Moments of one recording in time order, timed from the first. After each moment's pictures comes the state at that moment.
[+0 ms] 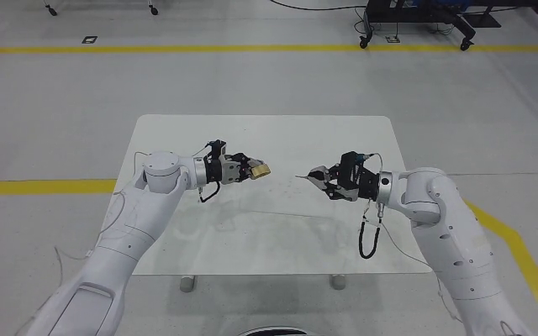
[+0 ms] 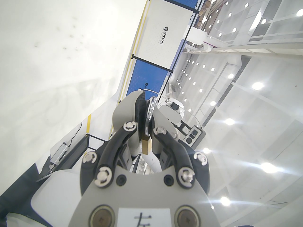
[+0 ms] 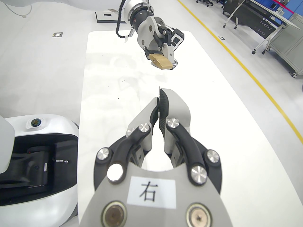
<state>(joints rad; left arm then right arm) 0.88 -1.19 -0.98 -1.12 -0.58 0.33 -0.99 -1.32 -1.06 1.37 -1.71 -0.97 -1.01 0.39</state>
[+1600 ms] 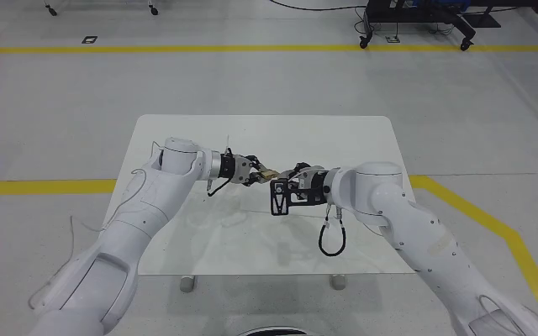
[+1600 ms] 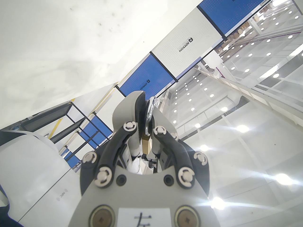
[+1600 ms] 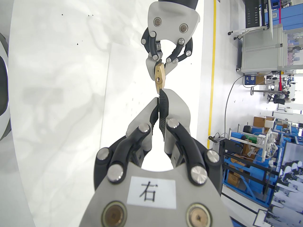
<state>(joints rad) 0.68 -1.28 -0.80 -0.88 -0.69 0.71 -0.98 -1.08 -1.08 0.98 -1.95 -1.45 -0.88 0.76</state>
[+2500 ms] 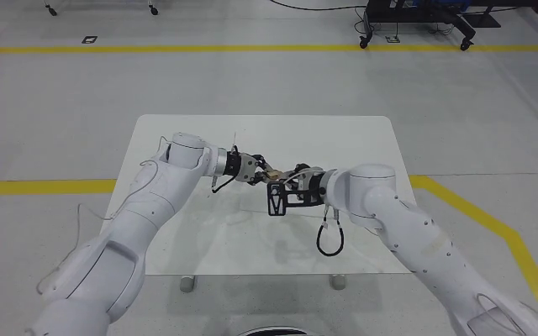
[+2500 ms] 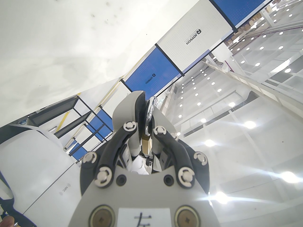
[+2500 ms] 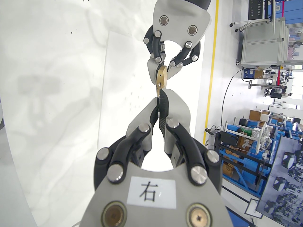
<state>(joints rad) 0.61 -1.33 -0.73 -0.77 -0.68 0.68 -1.07 -1.07 -1.09 0.94 -1.95 -1.47 -0.86 0.83</state>
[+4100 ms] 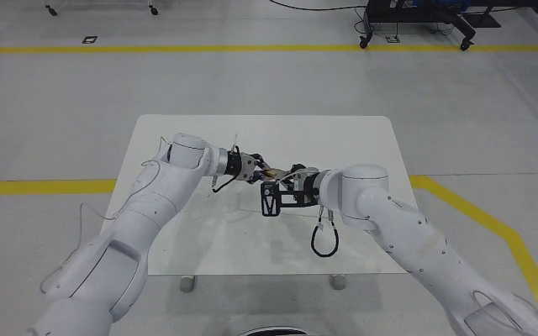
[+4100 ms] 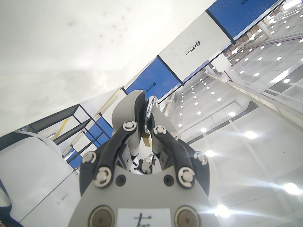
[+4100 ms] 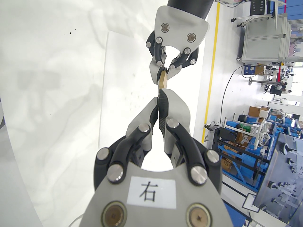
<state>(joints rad) 0.61 -1.34 -0.75 -0.74 -0.67 0.67 -0.95 -1.04 -1.10 0.89 -1.95 -1.45 -0.82 0.90</state>
